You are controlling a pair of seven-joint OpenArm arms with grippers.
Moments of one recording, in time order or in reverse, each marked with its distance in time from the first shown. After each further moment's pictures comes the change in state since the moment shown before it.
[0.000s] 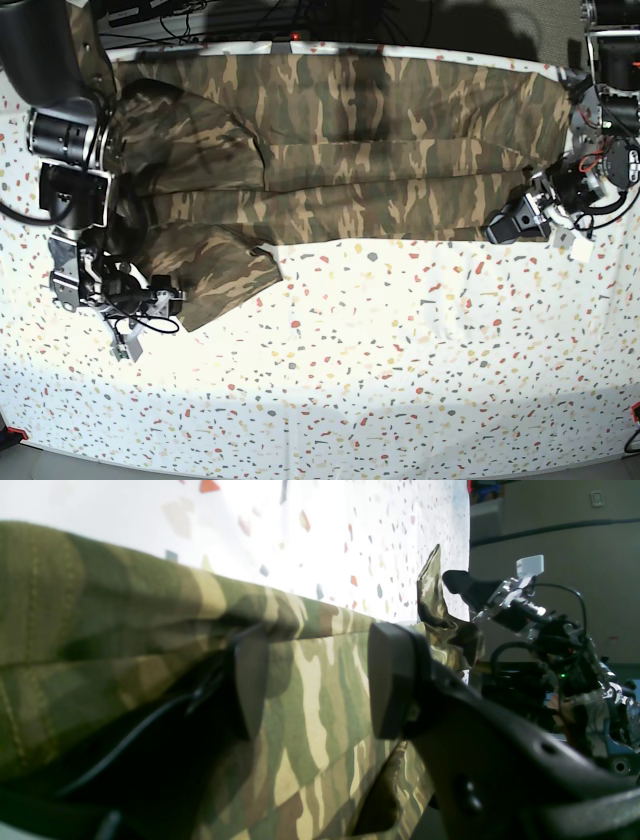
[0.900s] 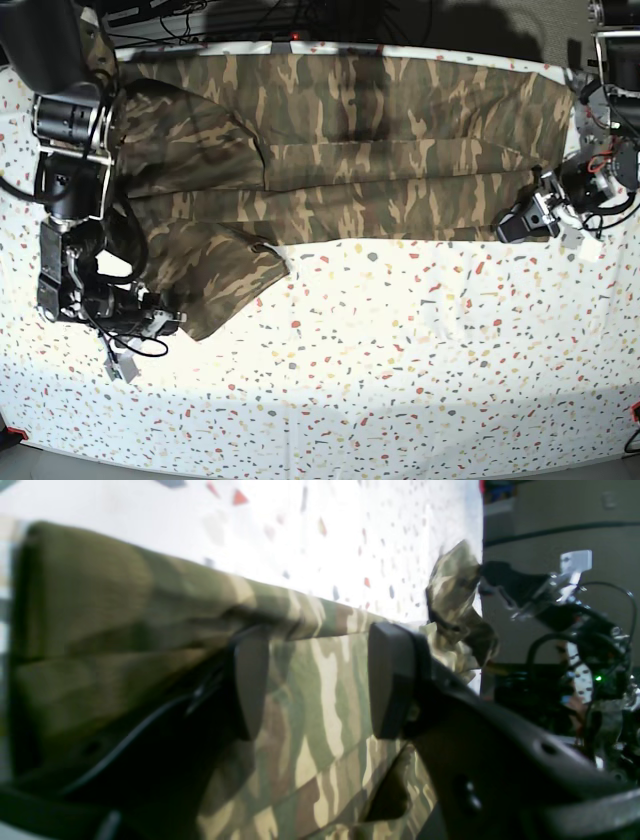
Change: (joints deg) left arm 0.0 -2.1 0.0 0.0 0.2 0.0 0.0; right arm -3.9 0.7 -0.8 17.0 18.0 -0.2 -16.8
